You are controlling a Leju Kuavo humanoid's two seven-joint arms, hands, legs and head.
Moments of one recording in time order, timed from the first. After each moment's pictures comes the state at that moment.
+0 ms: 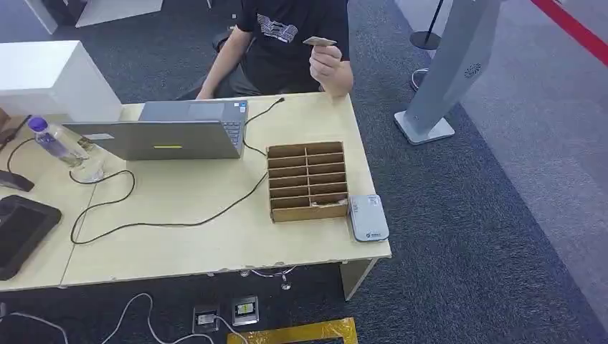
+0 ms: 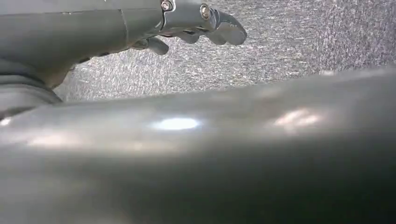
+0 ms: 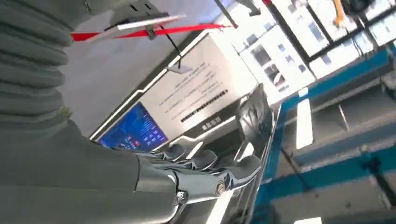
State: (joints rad) left arm -0.17 0.22 -1.23 -0.17 1.44 0.33 -0.08; right arm -1.71 -0.54 0.75 -0.56 0.12 0.03 -0.21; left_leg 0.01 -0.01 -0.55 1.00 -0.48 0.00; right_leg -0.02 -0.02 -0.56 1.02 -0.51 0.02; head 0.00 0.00
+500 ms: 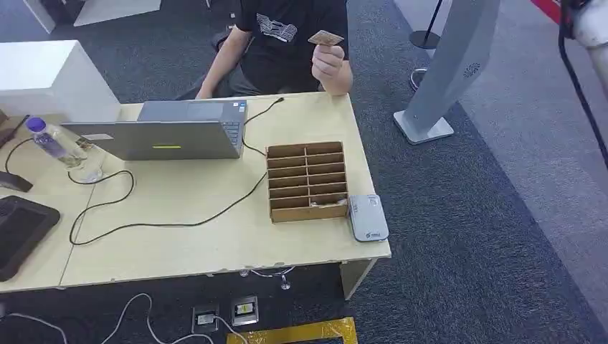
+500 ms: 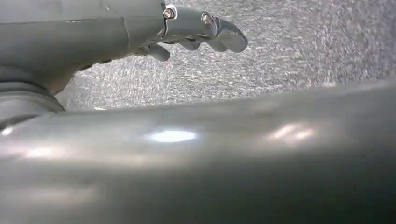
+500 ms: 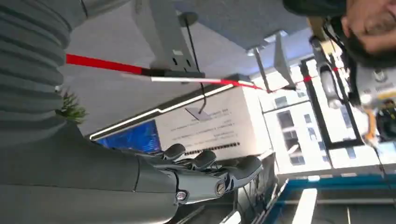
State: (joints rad) left arm -0.16 0.22 -1.23 -0.17 1.42 0.30 -0.08; right arm -1.55 -0.48 0.97 -0.56 0.19 0.07 -0.16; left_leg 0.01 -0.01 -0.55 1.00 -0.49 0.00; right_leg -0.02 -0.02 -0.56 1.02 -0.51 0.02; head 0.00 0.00
